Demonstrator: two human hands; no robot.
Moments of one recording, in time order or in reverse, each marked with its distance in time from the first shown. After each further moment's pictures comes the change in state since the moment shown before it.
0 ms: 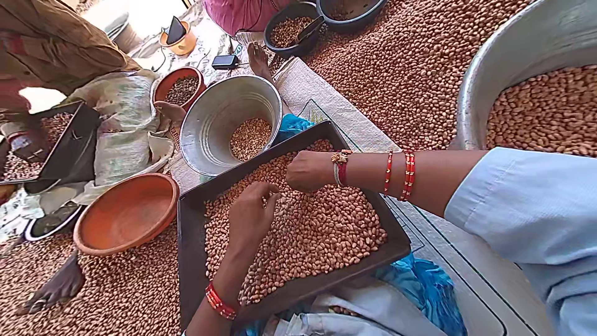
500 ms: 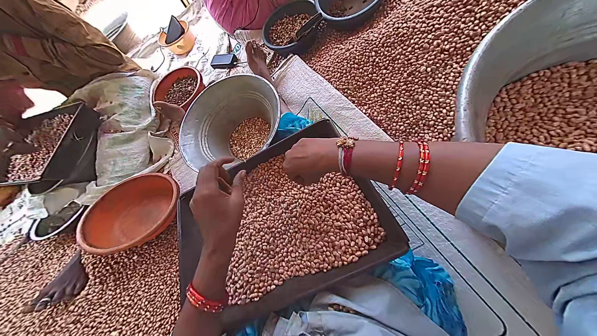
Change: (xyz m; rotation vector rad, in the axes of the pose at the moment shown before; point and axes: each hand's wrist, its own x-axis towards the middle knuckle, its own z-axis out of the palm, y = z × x) left_hand 0.017 -0.008 -0.029 0.036 0.312 -0.083; right_hand -0.017 0.010 -0.025 0.080 0.021 0.024
